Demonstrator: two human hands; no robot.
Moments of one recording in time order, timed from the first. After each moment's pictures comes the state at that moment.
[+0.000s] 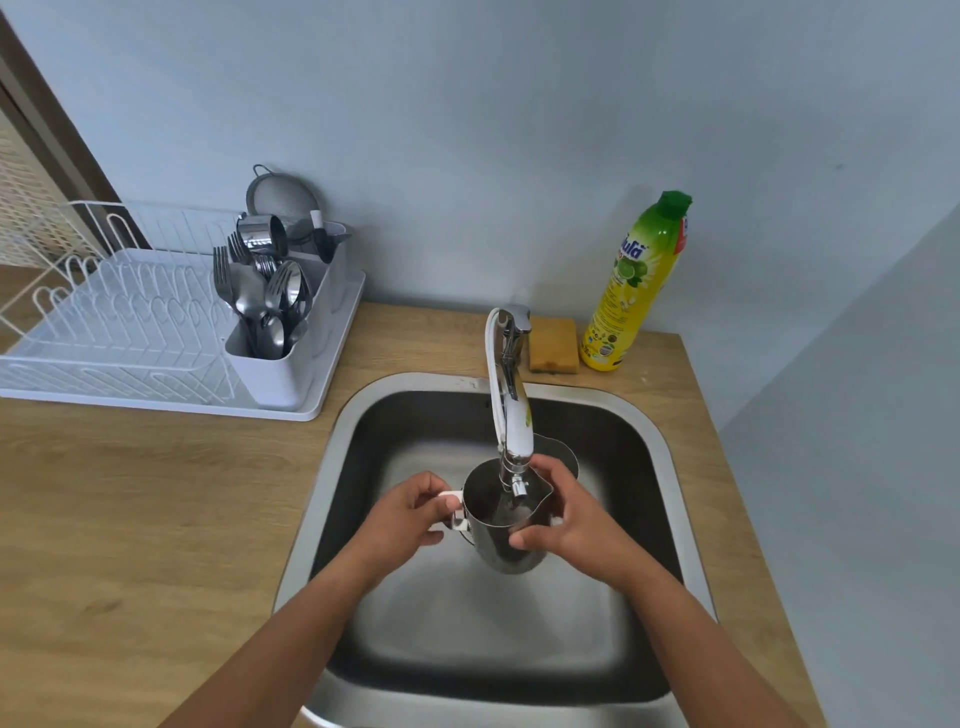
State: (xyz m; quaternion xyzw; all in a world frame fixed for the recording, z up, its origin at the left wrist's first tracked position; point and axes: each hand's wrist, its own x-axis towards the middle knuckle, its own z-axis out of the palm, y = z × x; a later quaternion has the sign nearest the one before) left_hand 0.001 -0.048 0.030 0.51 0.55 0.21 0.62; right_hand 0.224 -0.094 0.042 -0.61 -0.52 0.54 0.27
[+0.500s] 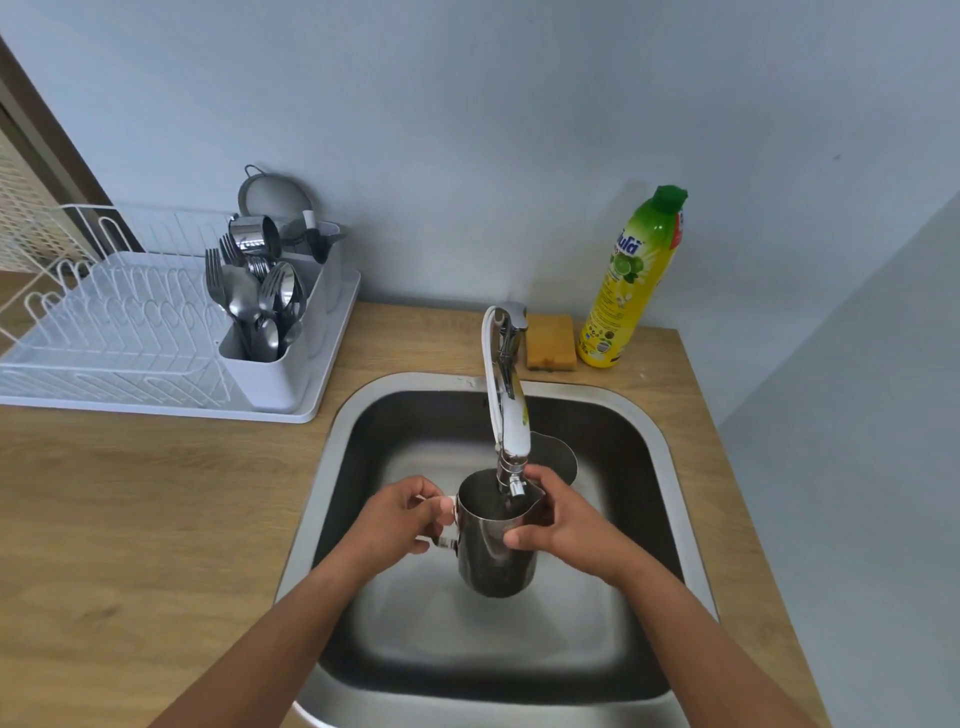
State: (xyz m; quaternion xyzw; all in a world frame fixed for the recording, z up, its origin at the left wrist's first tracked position) left_hand -0.005 -0.043 0.027 0.54 0.58 0.19 0.58; right_hand 0.222 -0.088 0.036 -0.62 -0.52 0.54 0.22
